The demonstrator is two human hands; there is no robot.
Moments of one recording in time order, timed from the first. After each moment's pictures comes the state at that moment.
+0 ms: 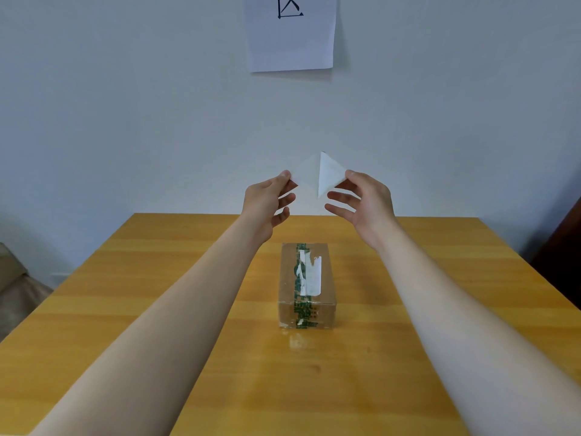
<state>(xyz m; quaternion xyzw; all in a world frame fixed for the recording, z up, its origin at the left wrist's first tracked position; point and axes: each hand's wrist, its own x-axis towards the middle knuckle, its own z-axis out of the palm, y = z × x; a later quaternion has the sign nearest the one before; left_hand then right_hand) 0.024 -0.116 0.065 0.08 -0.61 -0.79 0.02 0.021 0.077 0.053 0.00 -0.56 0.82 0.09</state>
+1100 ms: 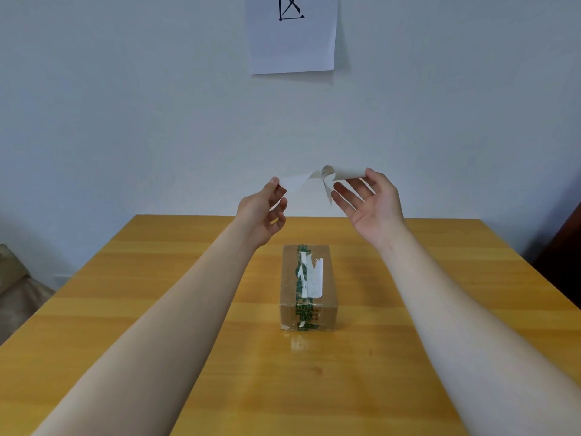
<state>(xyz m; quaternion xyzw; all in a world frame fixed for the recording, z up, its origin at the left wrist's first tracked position) 0.019 -0.132 0.057 0.13 -0.52 -0.84 -0.05 0.023 0.082 0.057 -0.02 -0.36 0.93 0.02</state>
